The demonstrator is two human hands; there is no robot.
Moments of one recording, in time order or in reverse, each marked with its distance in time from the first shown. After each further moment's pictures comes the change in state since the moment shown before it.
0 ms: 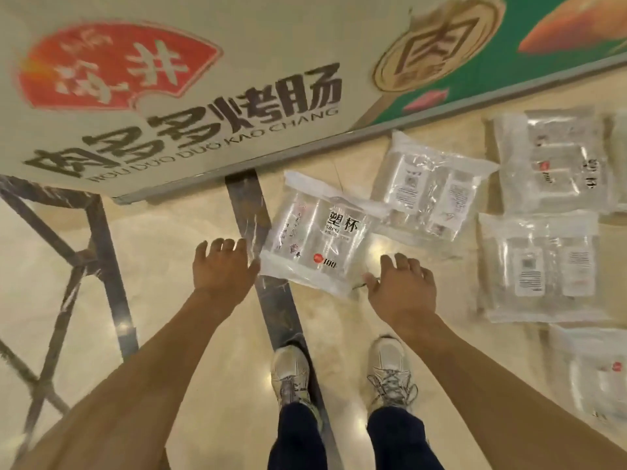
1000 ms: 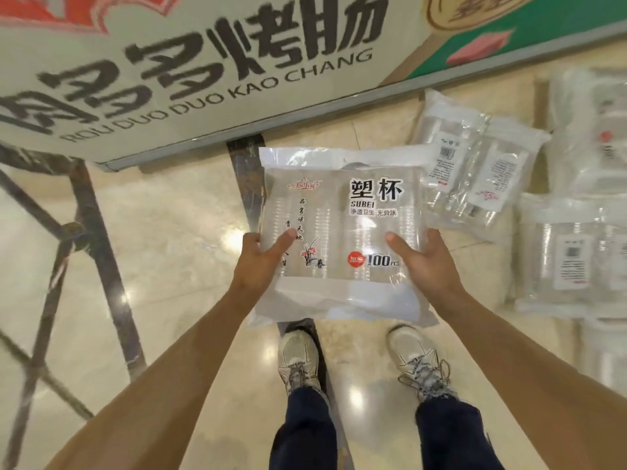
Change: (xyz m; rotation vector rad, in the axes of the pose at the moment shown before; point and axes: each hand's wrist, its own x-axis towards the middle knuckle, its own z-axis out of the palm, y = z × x) left_hand 0.011 0.029 0.049 -1.410 -0.190 -0.371; right_hand 0.046 -0.003 0.031 1.150 0.042 0.199
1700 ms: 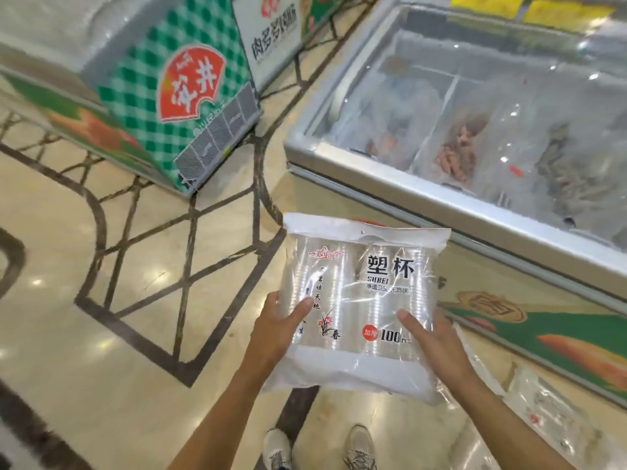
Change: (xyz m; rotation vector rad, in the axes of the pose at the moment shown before) left_hand -0.508 0.090 -0.208 -0.552 0.521 0.098; right_hand -0.420 -0.307 -0.142 -0.394 -0.460 -0.545
